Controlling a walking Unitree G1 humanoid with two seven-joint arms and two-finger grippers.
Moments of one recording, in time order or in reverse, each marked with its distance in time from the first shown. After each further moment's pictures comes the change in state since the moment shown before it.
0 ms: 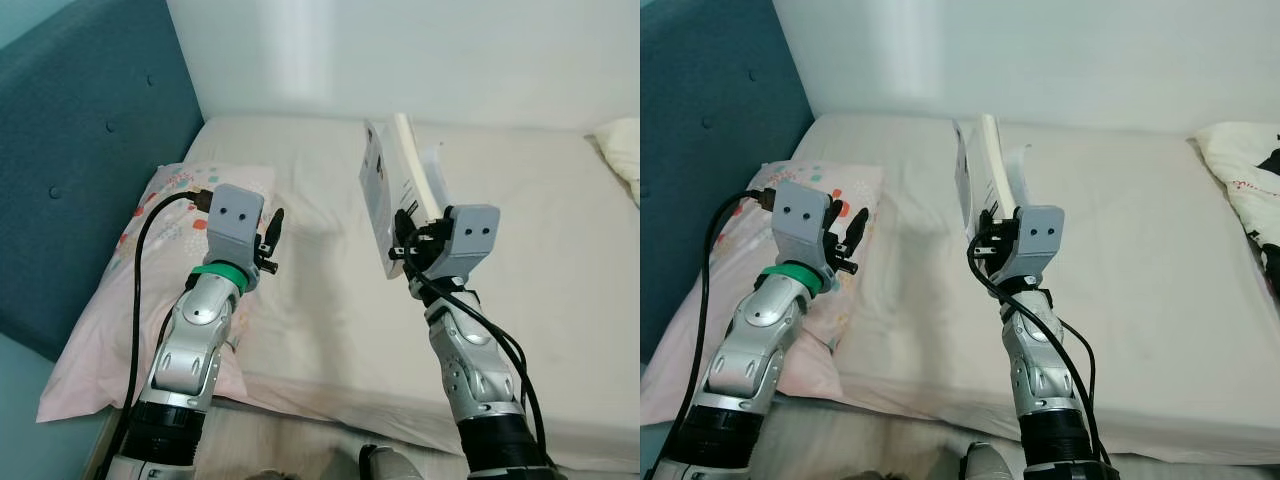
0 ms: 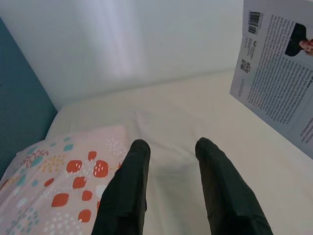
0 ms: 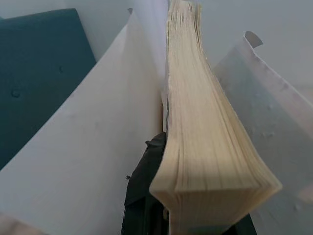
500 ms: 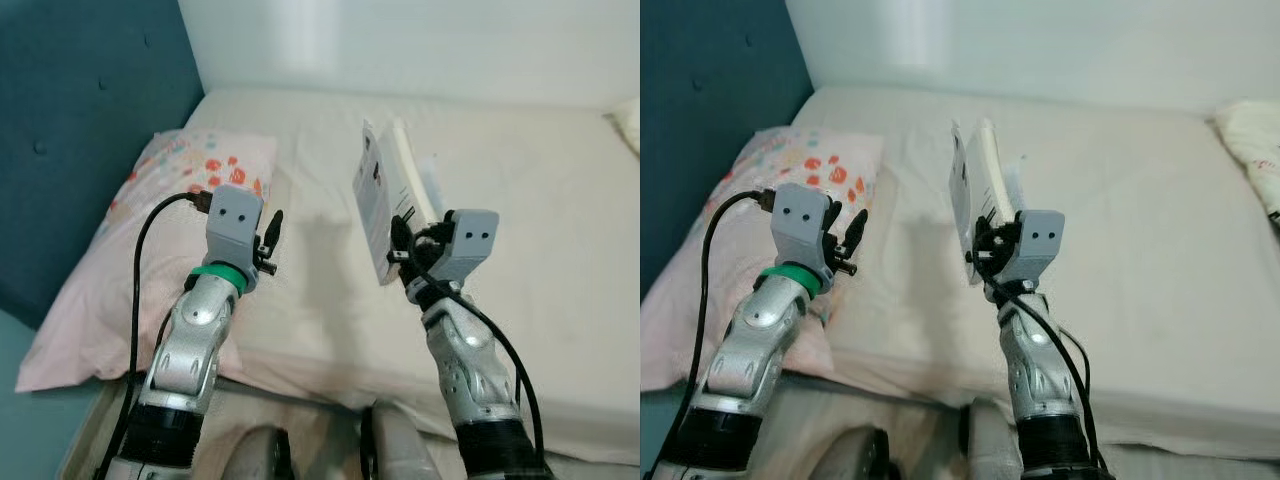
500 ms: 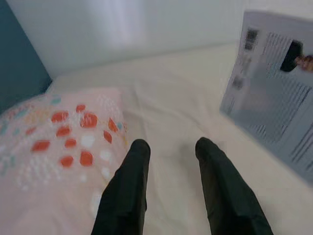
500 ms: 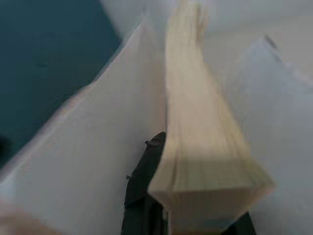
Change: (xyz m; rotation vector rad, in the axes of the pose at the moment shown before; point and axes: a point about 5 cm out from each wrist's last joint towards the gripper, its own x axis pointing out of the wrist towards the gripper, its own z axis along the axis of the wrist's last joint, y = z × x) left arm -0.003 0.001 -0.005 0.003 0.025 -0.001; right arm -0.006 0.013 -0.019 0.288 0.101 0.066
